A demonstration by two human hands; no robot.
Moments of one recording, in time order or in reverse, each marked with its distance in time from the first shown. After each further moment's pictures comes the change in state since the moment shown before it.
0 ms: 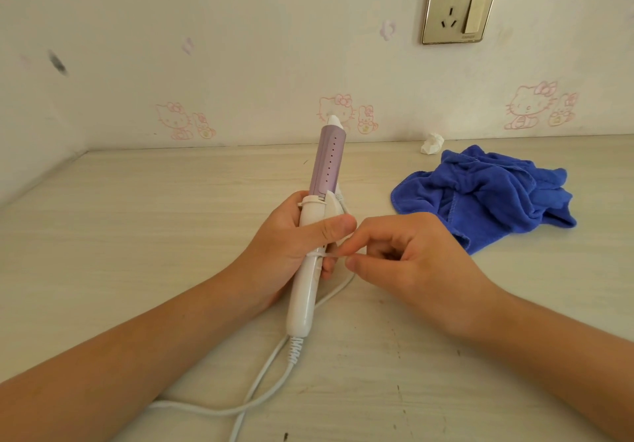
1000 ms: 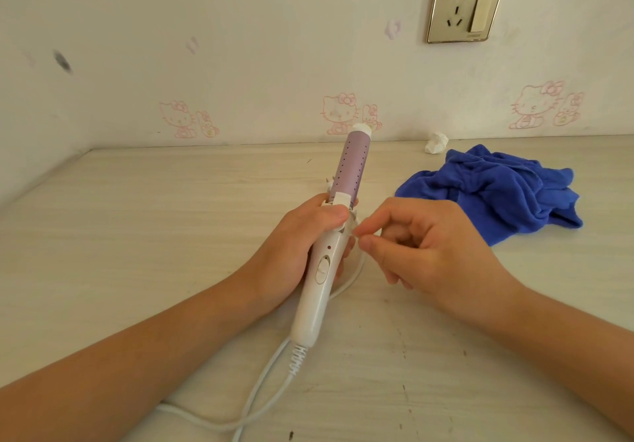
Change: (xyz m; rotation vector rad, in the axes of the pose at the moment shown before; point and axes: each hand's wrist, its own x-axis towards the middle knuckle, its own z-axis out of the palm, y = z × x) left_hand -0.005 0.003 0.005 0.053 -0.083 -0.008; right_hand 0.002 -0.002 -0.008 0.039 0.075 -0.014
